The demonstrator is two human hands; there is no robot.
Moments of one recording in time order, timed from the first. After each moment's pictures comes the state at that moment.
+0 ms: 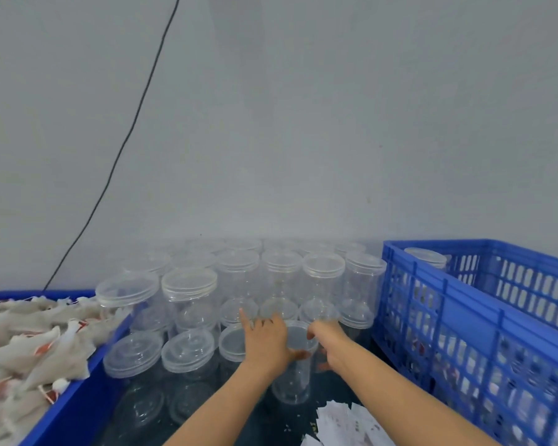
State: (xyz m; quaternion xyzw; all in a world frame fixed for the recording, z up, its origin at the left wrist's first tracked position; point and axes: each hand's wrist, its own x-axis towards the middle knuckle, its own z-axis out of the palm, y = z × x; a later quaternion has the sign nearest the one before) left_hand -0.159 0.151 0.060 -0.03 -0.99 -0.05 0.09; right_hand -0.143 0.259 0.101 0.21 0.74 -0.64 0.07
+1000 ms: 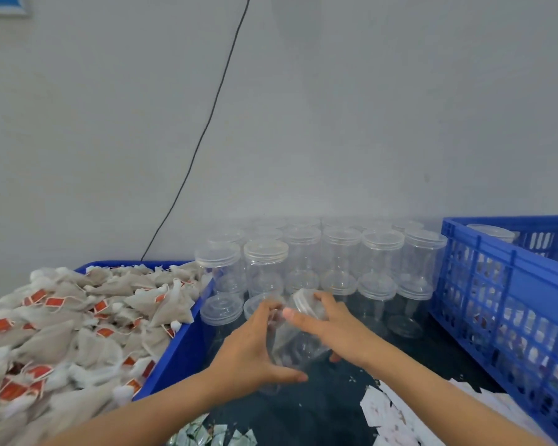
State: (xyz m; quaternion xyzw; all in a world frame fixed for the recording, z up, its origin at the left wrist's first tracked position) left_hand -0.008 0.007 0.074 -0.19 -0.91 -0.36 0.12; right_hand -0.027 0.186 0.119 -0.14 0.87 -0.46 0.08
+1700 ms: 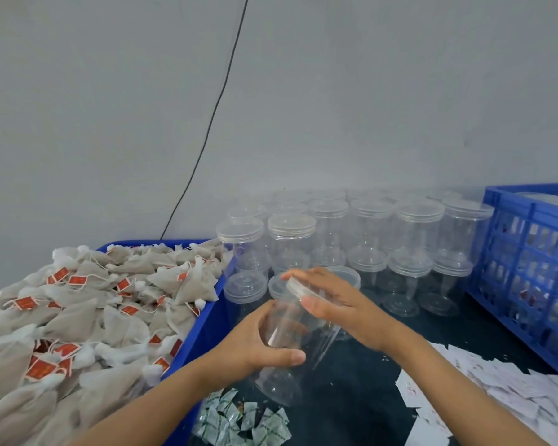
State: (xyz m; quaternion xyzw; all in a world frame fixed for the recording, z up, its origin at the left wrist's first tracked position) left_hand -0.002 -0.039 0.058 -0.18 -0.81 -0.56 -0.06; right_hand -0.047 0.164 0.095 -0.39 0.79 -0.48 0.06
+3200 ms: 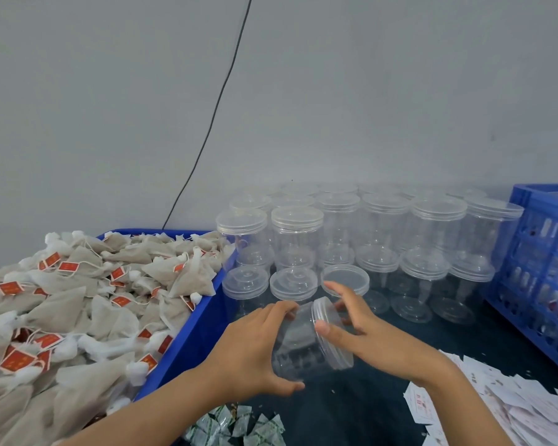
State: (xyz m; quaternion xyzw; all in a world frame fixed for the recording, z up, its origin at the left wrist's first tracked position) left_hand -0.015 -0.037 0.034 -0.19 -0.96 -0.17 0.13; right_hand -0.053 0.184 0.067 -0.30 0.83 -0.46 0.15
